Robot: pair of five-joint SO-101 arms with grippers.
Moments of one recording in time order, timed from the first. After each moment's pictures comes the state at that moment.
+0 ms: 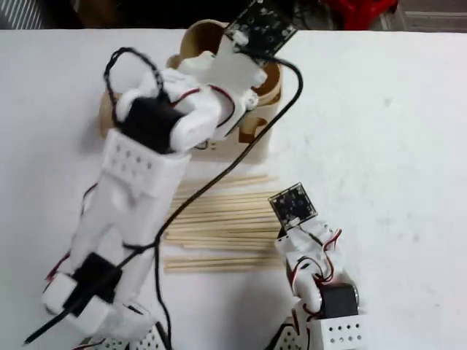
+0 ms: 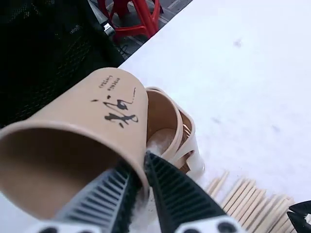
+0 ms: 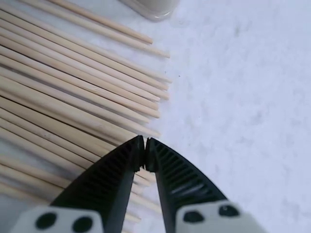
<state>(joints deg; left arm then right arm) 24.5 -1.3 -32.1 81.9 -17.3 -9.5 -102.1 92.7 62.3 24.6</state>
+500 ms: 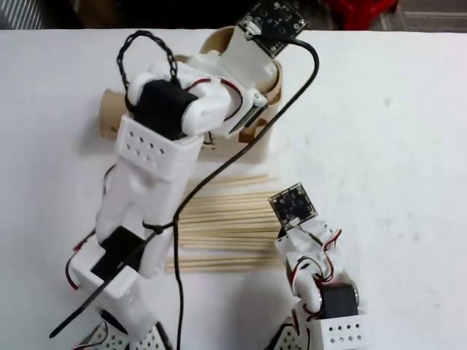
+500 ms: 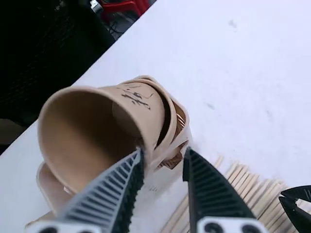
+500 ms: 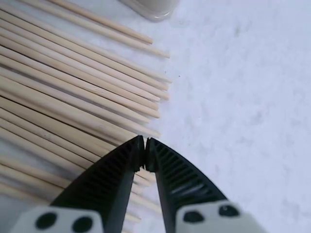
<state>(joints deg) 24.9 13.1 -56.4 96.8 -17.2 -9.5 -102.1 92.7 62.3 24.6</state>
